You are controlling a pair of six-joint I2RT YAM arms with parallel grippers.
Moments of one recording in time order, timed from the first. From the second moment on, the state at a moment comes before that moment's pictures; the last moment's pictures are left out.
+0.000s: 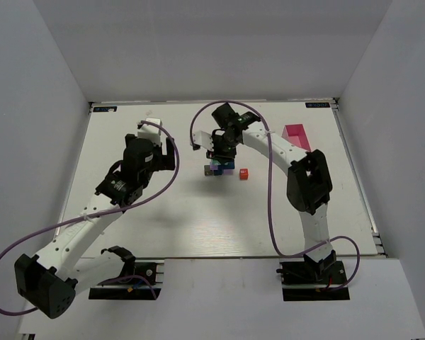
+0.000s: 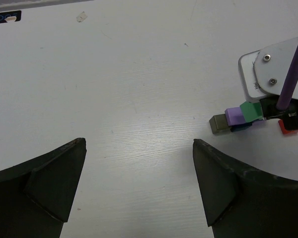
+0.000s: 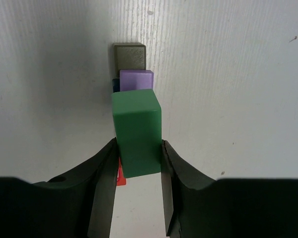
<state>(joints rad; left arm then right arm) -0.53 1.02 0.92 -0.29 -0.39 -0.13 0.67 2.08 1.86 -0.94 -0.27 -1.01</state>
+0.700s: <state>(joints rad) -0.53 0.98 0.92 -0.31 -0.59 -0.22 0.69 2.17 1.97 -1.00 -0.22 -0.92</state>
